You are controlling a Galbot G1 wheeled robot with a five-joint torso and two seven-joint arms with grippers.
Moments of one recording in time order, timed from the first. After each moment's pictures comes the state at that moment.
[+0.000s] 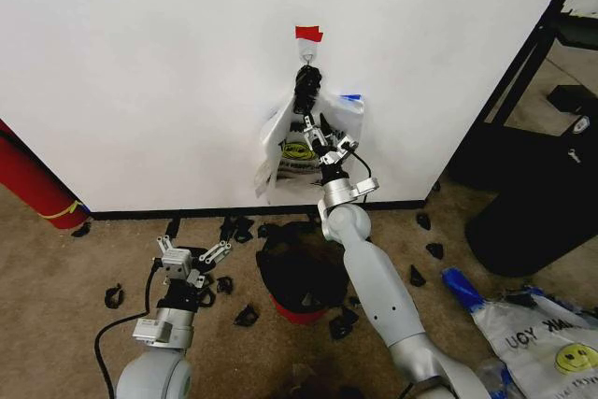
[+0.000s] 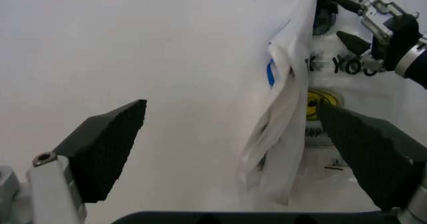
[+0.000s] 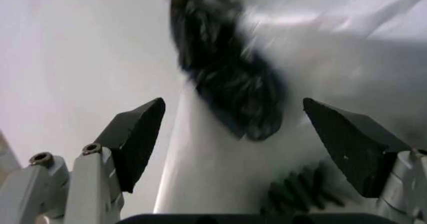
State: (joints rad) left arm 1.53 -1.37 -0.53 -2.05 -0.13 -0.33 0.01; right arm -0.62 1.61 0.22 1.20 0.93 0.32 -0.47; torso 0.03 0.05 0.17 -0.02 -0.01
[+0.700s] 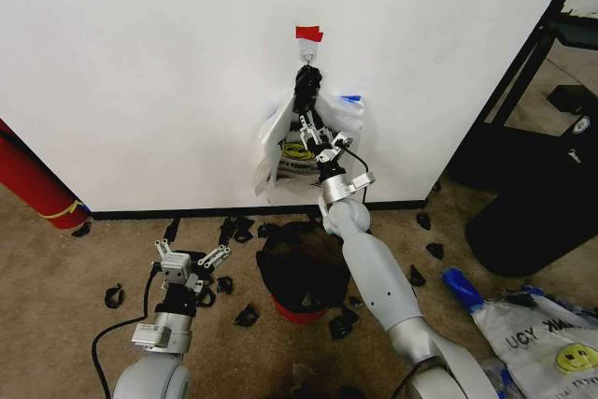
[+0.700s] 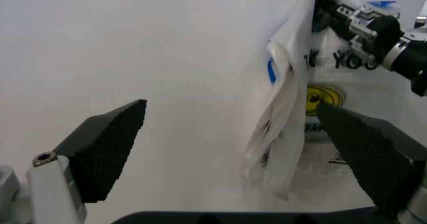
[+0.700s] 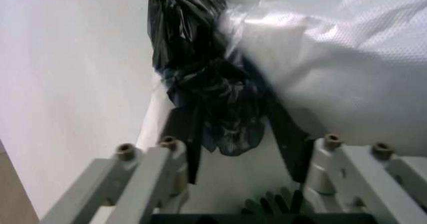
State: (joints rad) left arm 1.55 -1.38 -0.54 -2.06 -0.10 -0.34 0.02; right arm -0.53 1.61 0.24 1.07 0.90 0.35 -0.53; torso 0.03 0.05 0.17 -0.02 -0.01
